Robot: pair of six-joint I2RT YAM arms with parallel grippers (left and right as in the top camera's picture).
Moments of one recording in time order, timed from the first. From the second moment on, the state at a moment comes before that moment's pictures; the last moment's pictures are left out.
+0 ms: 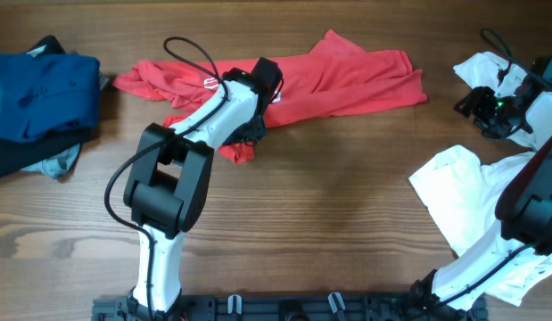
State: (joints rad) left arm -0.46 2.18 1.60 -1.00 -0.28 -0.72; right arm -0.50 2.05 1.46 -0.69 -0.34 0.07
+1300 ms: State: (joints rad) left arm -0.25 1.41 1.59 -1.42 -0.23 -0.77; right arm -0.04 1.98 1.34 -0.59 -0.21 0.13
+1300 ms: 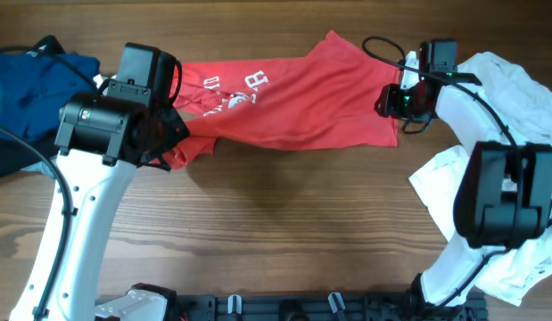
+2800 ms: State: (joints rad) left arm -0.25 1.41 1.59 -1.34 -0.23 -0.77; right arm -0.01 2.02 1.34 -0.57 -0.03 0.26
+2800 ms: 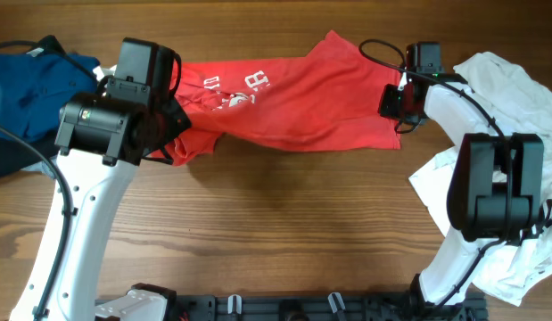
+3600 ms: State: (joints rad) left arm -0.25 1.41 1.59 -1.33 -0.23 -0.77; right arm 0.01 2.01 1.34 -0.58 -0.03 0.25
